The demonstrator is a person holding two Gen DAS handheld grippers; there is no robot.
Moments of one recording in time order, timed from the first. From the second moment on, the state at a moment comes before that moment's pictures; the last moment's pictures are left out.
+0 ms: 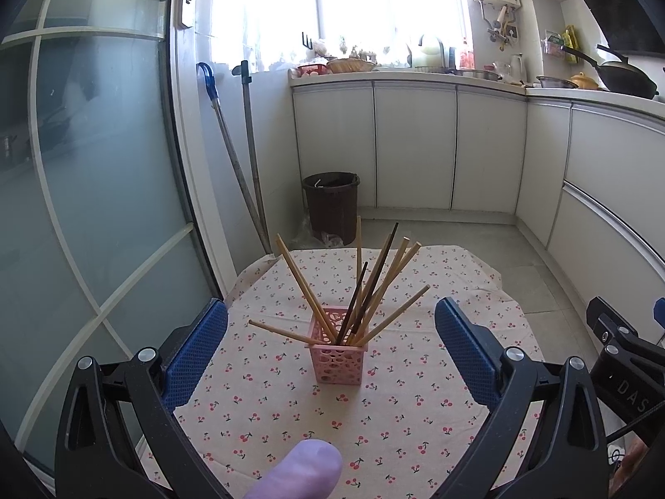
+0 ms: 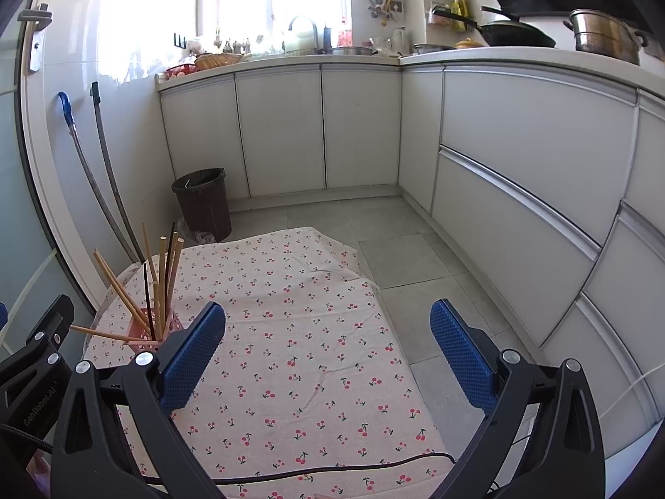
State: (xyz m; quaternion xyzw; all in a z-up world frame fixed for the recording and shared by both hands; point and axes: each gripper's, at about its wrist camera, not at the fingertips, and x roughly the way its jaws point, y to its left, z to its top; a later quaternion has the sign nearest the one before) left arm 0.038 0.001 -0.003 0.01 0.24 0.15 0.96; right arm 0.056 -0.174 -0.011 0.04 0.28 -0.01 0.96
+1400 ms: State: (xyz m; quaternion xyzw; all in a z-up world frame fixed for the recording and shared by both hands) left arm 0.040 -0.003 -0.010 0.01 0.25 0.14 0.96; right arm 0.065 -0.171 -0.026 0.04 0.31 -0.01 0.95
